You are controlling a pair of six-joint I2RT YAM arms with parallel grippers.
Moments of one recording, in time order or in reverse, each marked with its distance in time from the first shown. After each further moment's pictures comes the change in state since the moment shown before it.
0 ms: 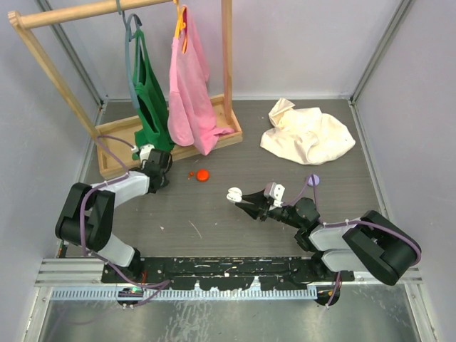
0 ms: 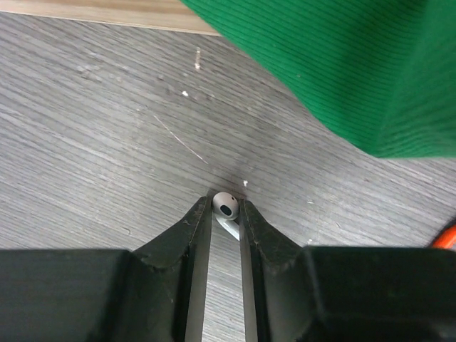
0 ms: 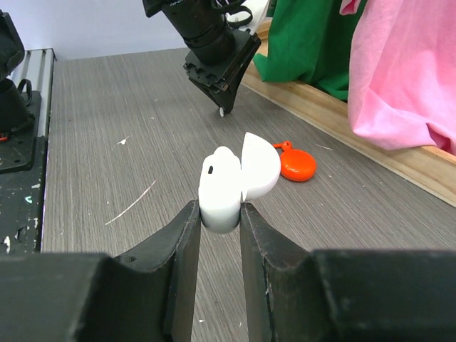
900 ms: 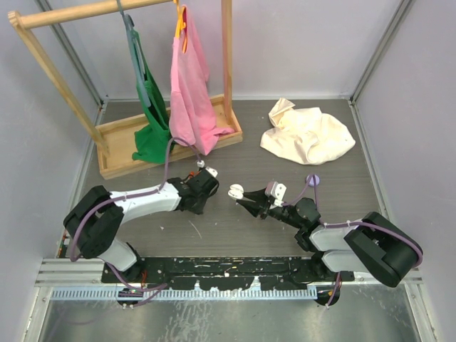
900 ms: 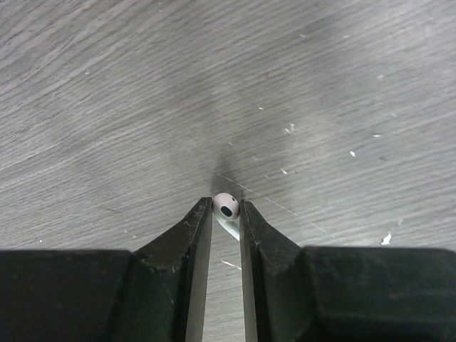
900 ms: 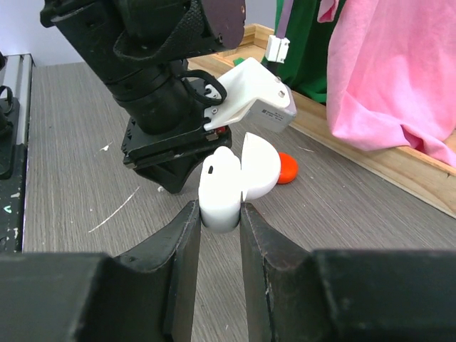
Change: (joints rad) left arm -0.532 0.002 0.108 -0.277 0.165 0.246; right arm 0.000 -0.017 0.000 -0.003 0.048 -0.015
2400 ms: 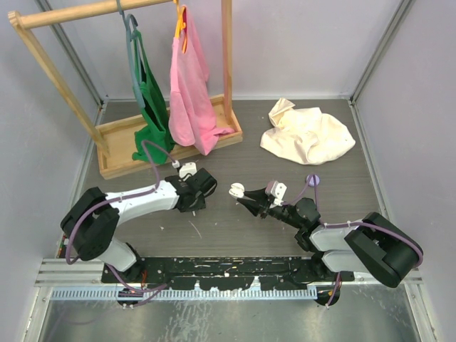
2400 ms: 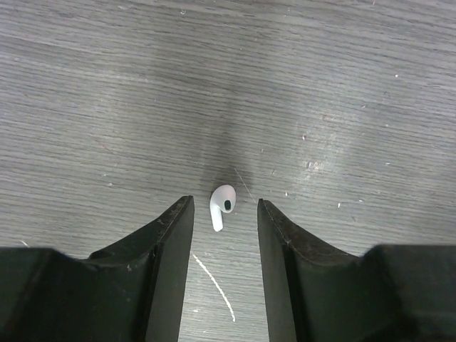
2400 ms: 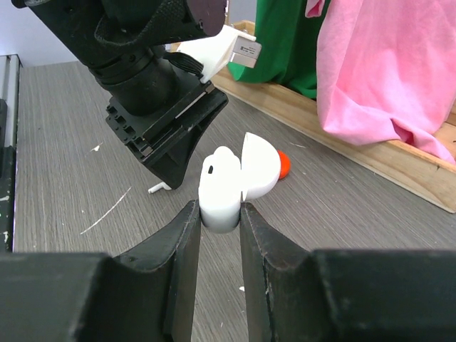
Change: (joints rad) left arm 0.000 -0.030 0.030 -0.129 -0.106 -0.615; right arm 0.000 -0.004 0.000 -0.008 0.033 -0.002
